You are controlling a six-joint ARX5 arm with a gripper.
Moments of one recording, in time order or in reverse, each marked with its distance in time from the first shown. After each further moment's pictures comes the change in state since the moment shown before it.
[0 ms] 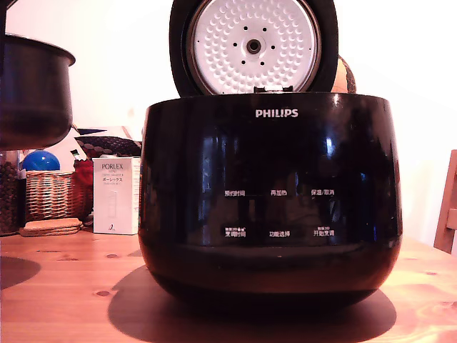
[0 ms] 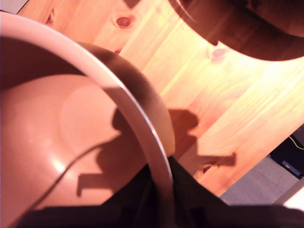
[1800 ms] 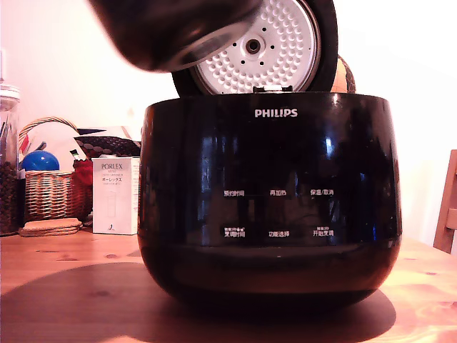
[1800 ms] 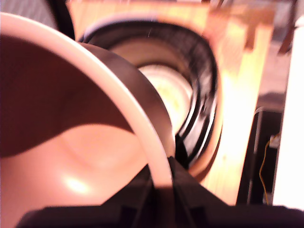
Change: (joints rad) arm -0.488 0.003 0.222 0.160 0.174 -0.014
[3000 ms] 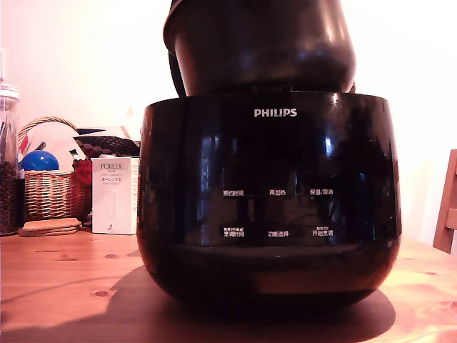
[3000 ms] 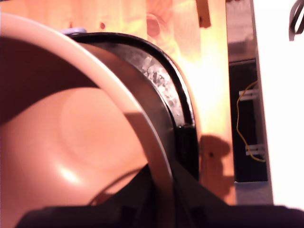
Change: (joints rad) arm -0.046 0.393 0.278 -0.172 0.067 0.203
